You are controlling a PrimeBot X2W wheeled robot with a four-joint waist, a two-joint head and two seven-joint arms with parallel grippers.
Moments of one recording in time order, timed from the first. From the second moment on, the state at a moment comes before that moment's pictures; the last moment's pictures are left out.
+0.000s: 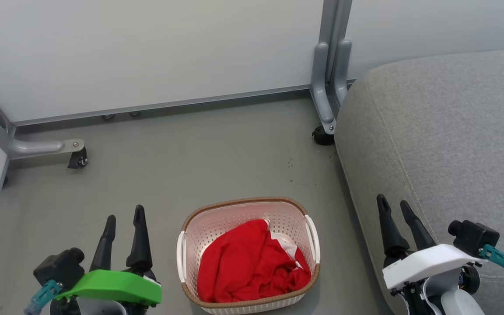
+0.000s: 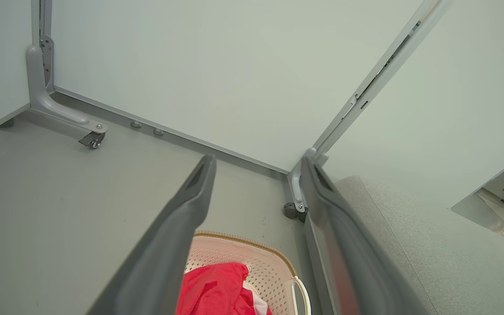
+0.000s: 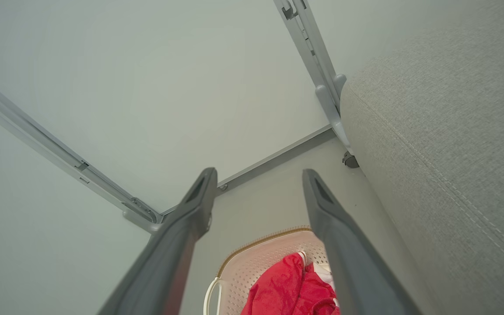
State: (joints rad) left arm 0.00 0.04 -0.10 0.11 -0.61 -0.02 -0.12; right arm -0.04 -0.05 0.08 0.19 0.60 0.13 -0.12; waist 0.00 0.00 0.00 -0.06
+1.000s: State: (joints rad) left arm 0.03 0.05 -0.12 0.11 -0.31 -0.06 -0.20; right arm -0.02 -0.05 0.12 0.16 0.28 0.13 -0.20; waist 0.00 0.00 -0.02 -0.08
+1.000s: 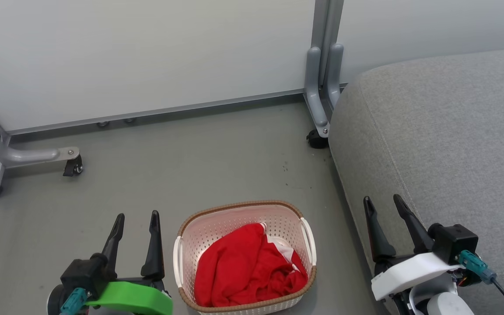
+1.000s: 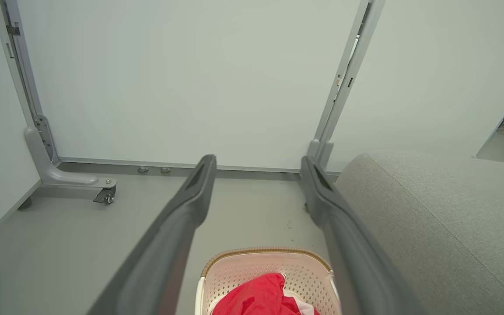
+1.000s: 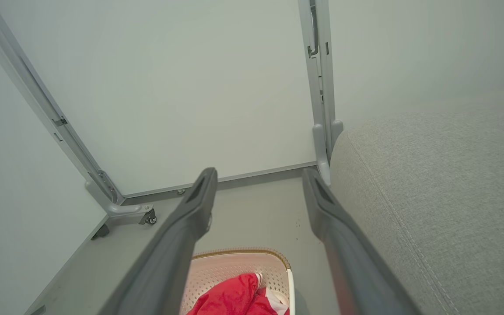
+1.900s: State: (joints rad) left arm 0.06 0.05 -0.13 0.14 -0.12 -0.06 -0.26; right arm 0.00 -0.05 0.13 0.18 0.08 0.13 -0.26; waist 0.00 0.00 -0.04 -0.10
